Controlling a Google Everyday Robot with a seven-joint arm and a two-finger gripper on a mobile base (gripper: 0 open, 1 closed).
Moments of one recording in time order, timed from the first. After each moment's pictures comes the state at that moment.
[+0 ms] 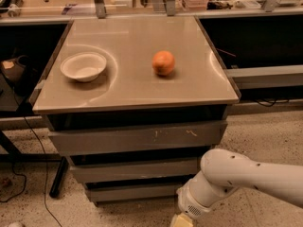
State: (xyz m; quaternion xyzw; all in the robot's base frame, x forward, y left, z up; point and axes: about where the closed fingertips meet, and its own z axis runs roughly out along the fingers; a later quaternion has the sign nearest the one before) arm 0.324 -0.066 0.545 -0.53 0.81 0.26 0.06
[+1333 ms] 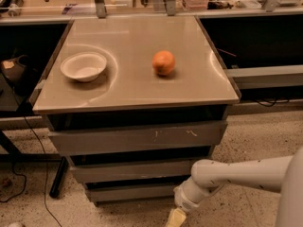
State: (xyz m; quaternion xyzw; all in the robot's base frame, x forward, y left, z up) arm 0.385 -0.076 0.396 -0.53 0.81 0.25 0.07
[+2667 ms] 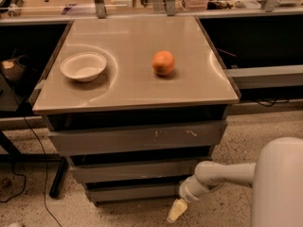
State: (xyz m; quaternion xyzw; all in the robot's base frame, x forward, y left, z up) arm 0.457 -0.105 0.301 -0.50 0.83 0.23 0.11
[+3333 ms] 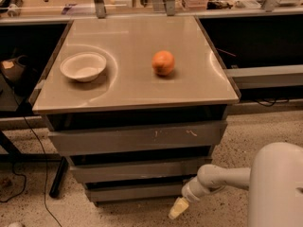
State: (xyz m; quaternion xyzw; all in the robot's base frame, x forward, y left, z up) arm 0.482 -0.122 0.266 -0.47 0.84 0.21 0.14
